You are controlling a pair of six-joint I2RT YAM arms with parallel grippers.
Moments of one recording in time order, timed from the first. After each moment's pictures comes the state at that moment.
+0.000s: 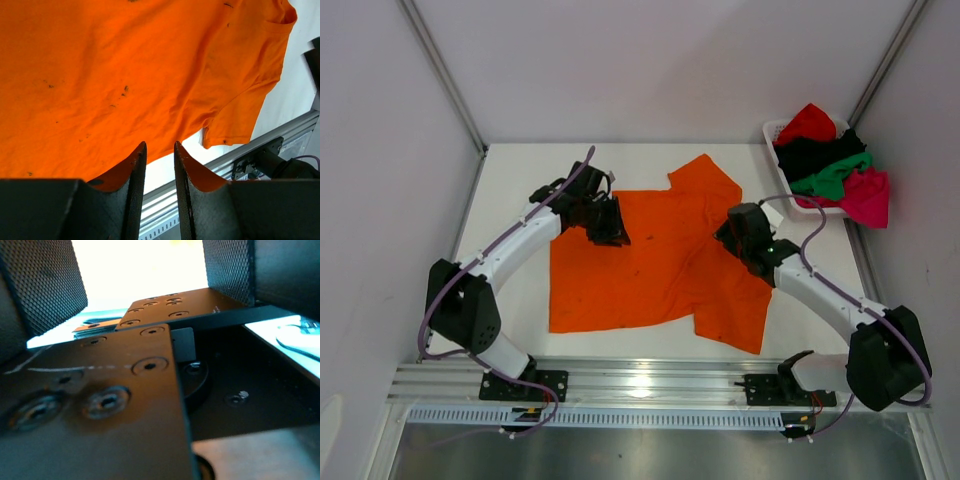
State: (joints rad) left arm -0.47 1.57 1.32 -0.74 0.29 -0.58; right arm 0.49 1.30 0.88 -0.28 0.42 0.99
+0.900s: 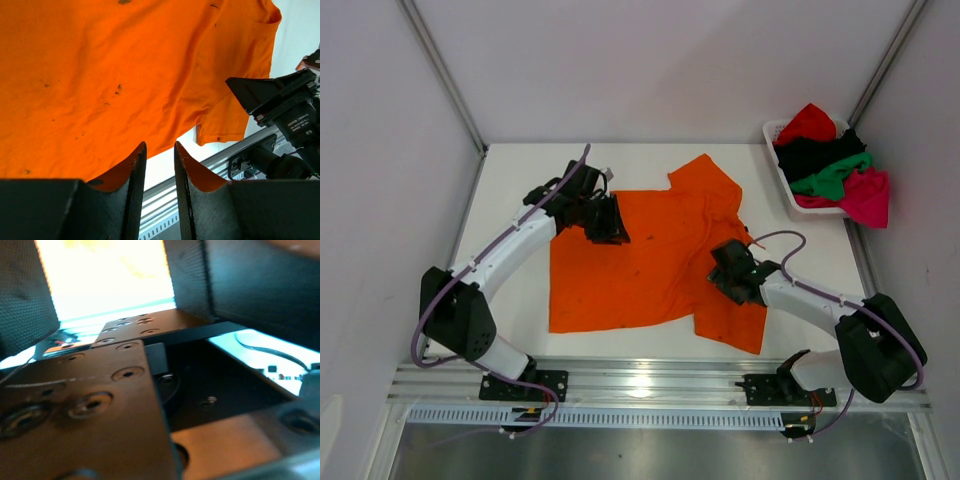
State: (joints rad) left arm -0.47 1.53 1.32 -0.74 0.30 -0.58; right arm 0.61 1.33 0.68 -0.39 0.38 1.18
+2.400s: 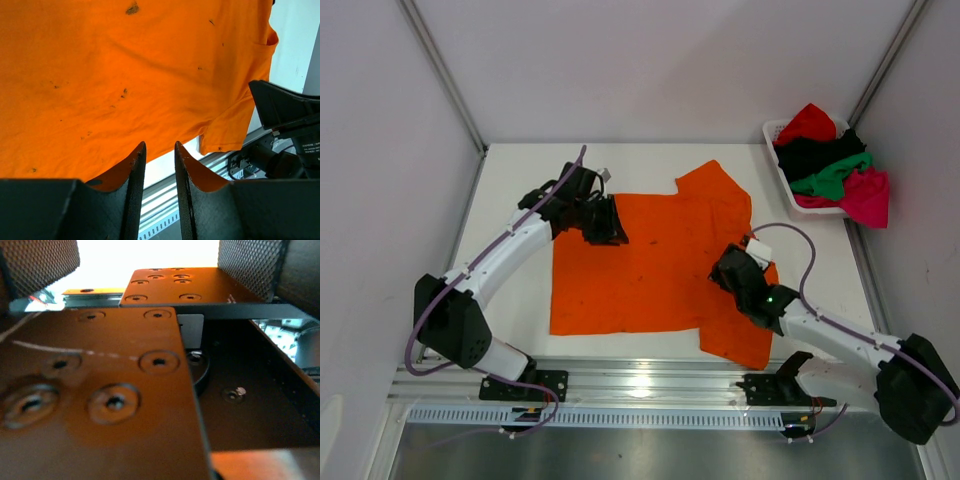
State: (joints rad) left arm -0.47 1.48 1.29 -0.74 0.30 -0.58; right arm 0.73 1.02 0.49 -0.19 0.59 0.96
